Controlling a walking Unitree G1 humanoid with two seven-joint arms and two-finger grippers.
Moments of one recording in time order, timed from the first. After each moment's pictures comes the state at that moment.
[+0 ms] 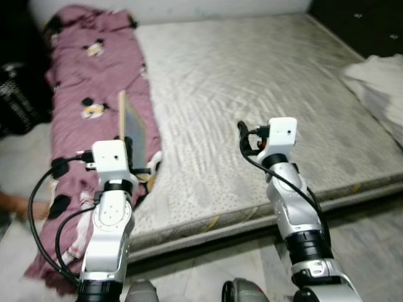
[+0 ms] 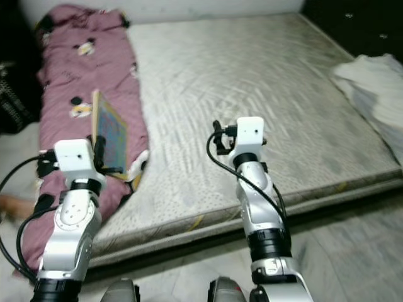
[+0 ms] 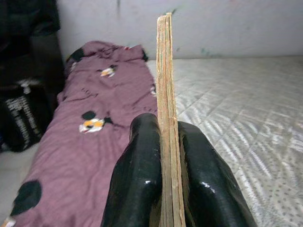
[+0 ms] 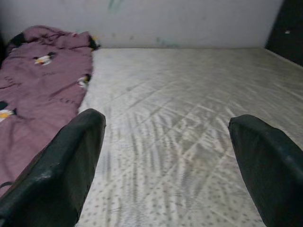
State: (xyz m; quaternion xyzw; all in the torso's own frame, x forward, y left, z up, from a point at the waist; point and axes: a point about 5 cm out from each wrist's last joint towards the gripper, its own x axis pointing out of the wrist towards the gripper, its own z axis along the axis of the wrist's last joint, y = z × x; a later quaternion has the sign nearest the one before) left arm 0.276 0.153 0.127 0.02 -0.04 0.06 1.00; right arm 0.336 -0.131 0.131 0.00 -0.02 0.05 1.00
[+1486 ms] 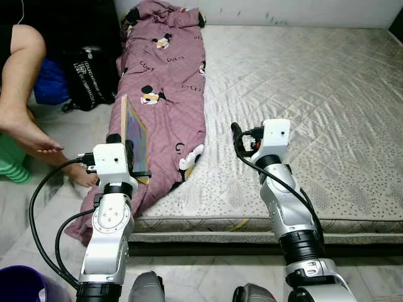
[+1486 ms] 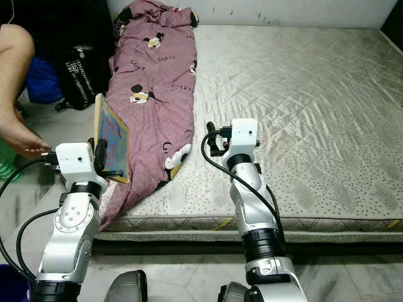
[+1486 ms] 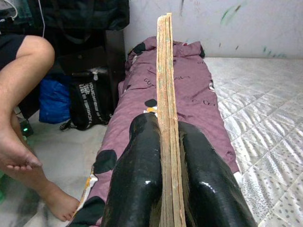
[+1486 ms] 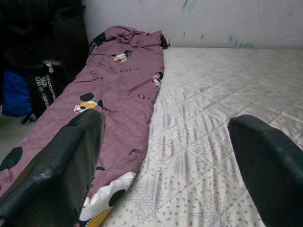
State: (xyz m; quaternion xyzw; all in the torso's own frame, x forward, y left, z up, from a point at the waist) left arm 0.274 0.154 0.122 0.01 -0.03 0.05 1.00; right arm 0.335 -0.120 0.127 0.02 -0.01 0.06 1.00
